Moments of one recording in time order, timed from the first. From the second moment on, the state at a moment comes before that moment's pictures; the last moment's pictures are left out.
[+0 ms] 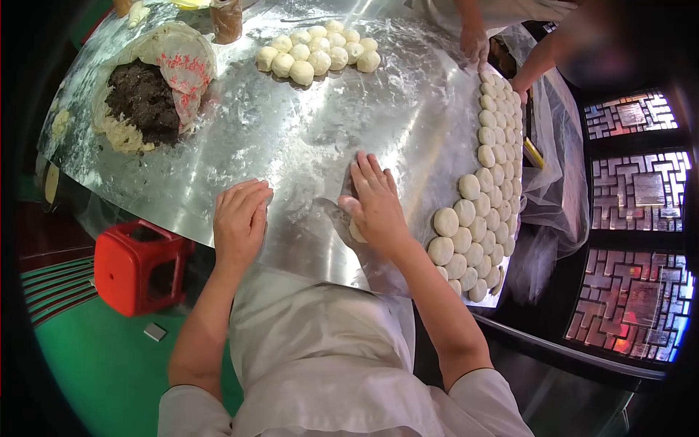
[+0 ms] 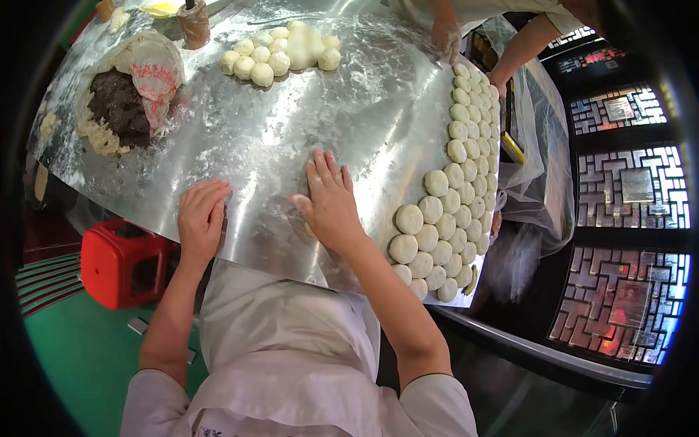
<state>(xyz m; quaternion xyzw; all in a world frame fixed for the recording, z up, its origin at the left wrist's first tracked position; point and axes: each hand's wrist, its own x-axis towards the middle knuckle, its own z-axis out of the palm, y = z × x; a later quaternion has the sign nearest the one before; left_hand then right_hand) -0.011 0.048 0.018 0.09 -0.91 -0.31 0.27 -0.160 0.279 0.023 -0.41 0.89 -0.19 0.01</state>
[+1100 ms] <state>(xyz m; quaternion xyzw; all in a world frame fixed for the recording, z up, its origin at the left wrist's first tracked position) -0.013 0.050 0.018 0.10 -0.92 -0.30 0.24 -0.306 0.411 0.065 -0.44 0.89 -0.10 0.04</state>
